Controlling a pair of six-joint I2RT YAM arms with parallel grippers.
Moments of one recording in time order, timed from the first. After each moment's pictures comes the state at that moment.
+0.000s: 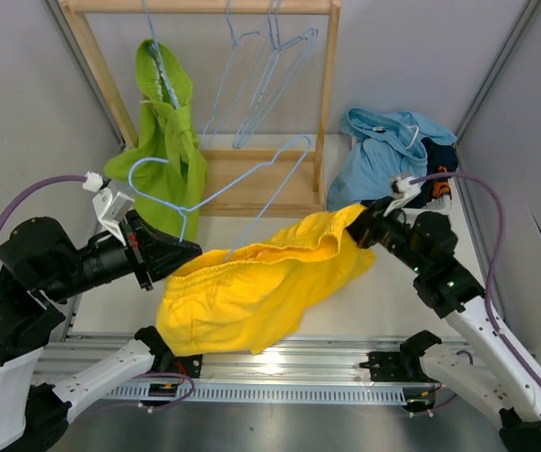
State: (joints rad) left arm -0.63 0.73 1.55 -0.97 0.45 -0.31; right arm 0.45 0.75 0.83 -0.13 -0.23 0.36
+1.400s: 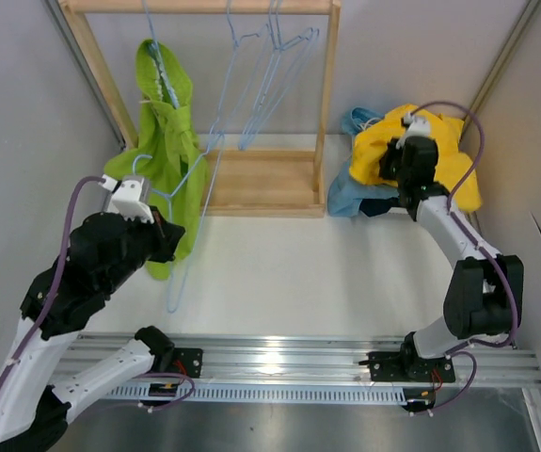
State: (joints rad) left arm -0.63 0.70 1.29 -0.97 -0.22 -0.38; right arm 0.12 1.54 1.25 0.03 0.04 0.18
